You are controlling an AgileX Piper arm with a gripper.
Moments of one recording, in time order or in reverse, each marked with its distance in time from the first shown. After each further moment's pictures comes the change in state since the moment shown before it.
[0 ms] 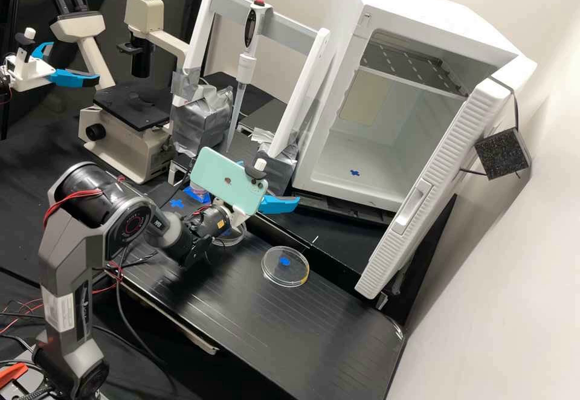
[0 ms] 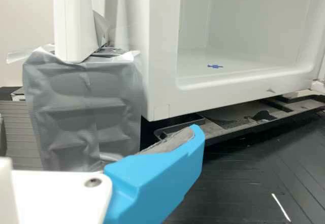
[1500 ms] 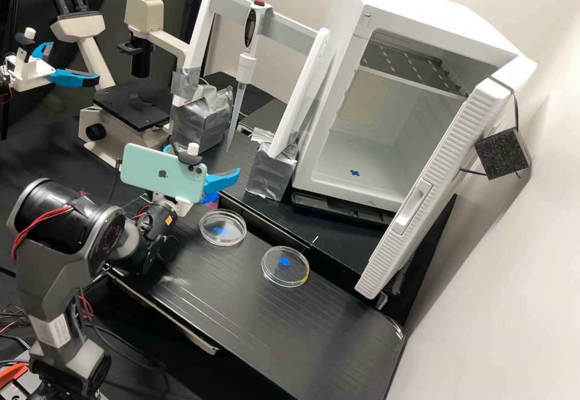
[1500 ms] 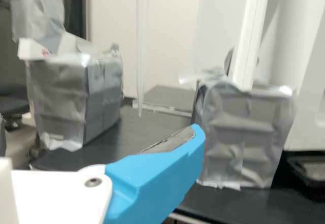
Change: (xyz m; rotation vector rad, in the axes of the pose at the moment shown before) arm -0.063 -0.053 -0.050 -0.051 0.252 -0.153
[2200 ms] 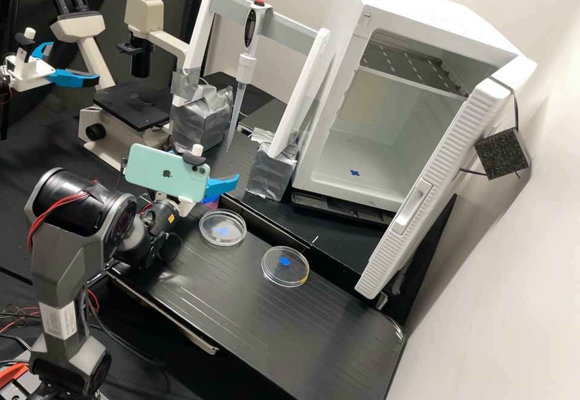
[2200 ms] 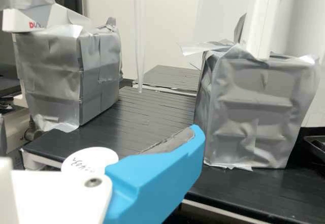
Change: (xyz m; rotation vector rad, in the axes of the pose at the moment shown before) arm 0.014 -0.011 0.004 0.003 -0.033 -0.044
